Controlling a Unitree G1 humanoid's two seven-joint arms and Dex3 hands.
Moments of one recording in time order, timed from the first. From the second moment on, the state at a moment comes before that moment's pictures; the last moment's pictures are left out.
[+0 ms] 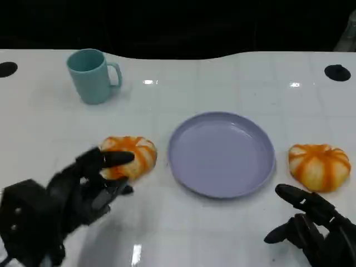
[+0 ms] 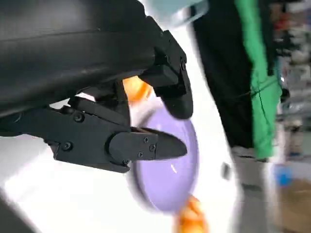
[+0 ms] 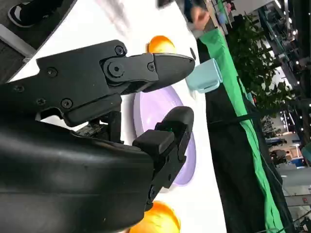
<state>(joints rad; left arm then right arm) 0.03 0.19 0.00 -0.09 0.04 -0.03 -0.23 0.21 0.05 -0.09 0.14 0.38 -0.14 0.45</state>
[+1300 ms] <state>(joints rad) -0.63 0.28 -0.46 0.58 0.85 0.10 -0.33 0.22 0.04 -0.09 0.14 0.38 -0.16 0.47</state>
